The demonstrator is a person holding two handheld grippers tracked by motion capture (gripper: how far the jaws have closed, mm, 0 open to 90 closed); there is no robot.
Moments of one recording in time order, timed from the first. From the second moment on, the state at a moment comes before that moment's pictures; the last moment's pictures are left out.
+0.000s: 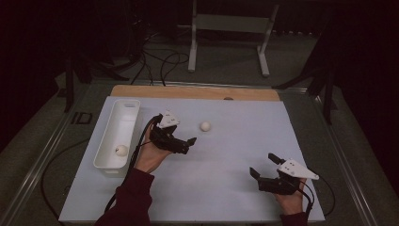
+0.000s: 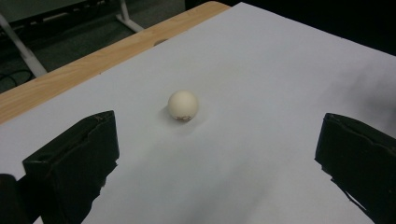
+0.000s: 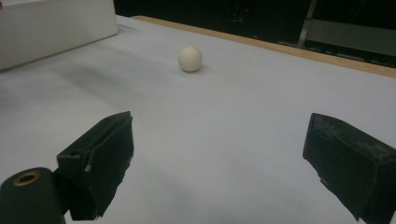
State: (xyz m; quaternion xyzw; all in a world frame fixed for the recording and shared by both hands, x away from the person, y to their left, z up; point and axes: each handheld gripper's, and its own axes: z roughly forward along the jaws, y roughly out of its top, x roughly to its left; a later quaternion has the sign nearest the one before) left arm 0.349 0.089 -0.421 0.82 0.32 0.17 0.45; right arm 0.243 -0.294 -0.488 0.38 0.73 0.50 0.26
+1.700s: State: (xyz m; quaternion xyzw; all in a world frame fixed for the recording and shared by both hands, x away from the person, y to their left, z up) left arm 0.382 0.068 -0.432 0.82 0.33 0.15 0.44; right arm 0.243 -0.295 -0.488 0.38 0.73 0.51 0.26
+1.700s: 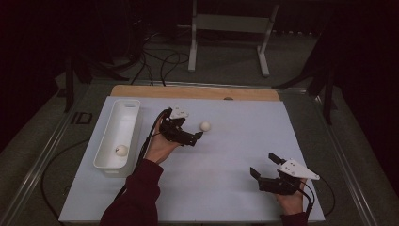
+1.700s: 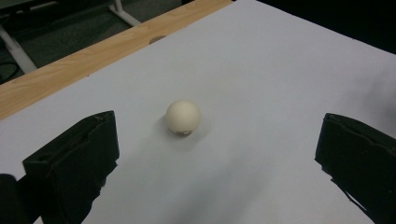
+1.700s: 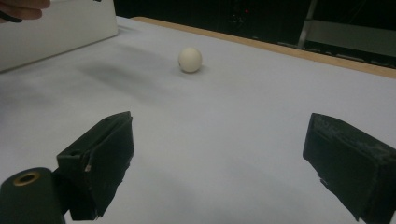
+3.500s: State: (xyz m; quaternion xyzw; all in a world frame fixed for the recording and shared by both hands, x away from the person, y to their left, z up) left arm 0.406 0.039 -0.453 0.83 0.34 0.13 0.42; right arm 0.243 -0.295 -0.488 0.38 0.73 0.51 0.26
